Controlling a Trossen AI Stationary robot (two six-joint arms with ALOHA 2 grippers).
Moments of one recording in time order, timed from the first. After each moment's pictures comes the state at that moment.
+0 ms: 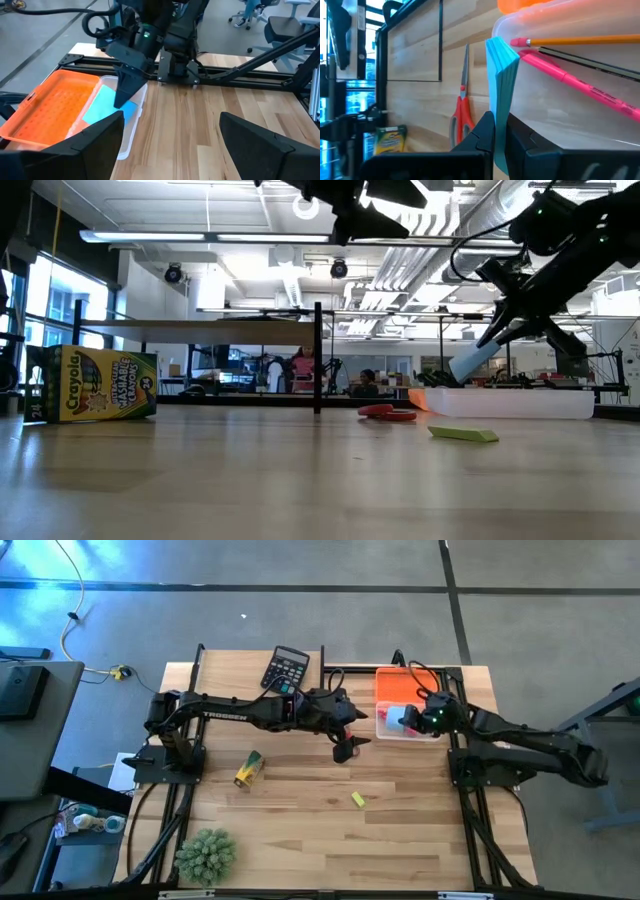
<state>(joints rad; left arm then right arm) 0.18 1.80 1.49 -0.09 0.00 -0.03 -0.53 0.71 0.36 -0.33 -0.07 1.19</state>
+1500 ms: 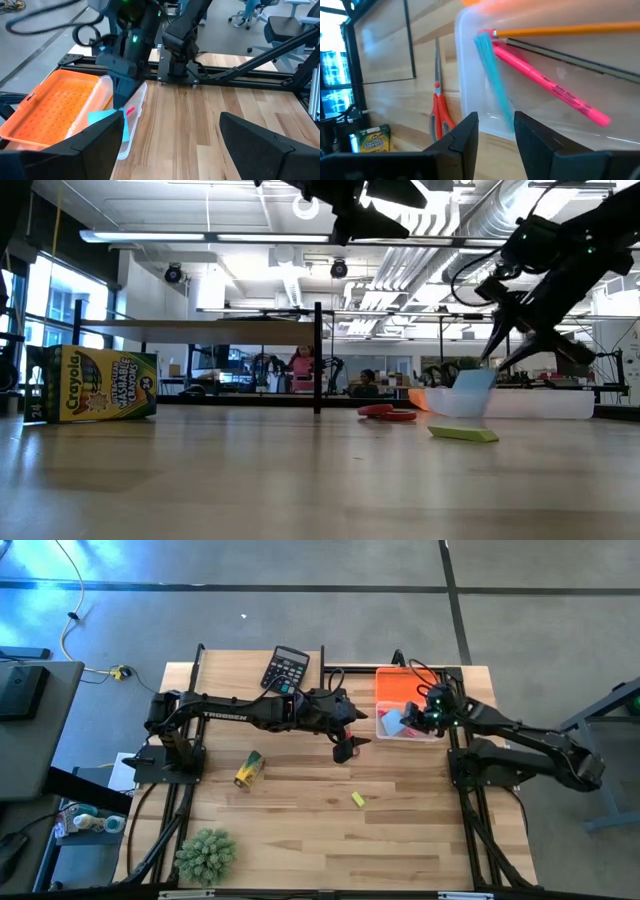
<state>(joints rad) 0.18 1.80 1.49 -0.09 0.00 -0.03 -0.70 0.80 0.39 -0.42 -0.24 1.11</state>
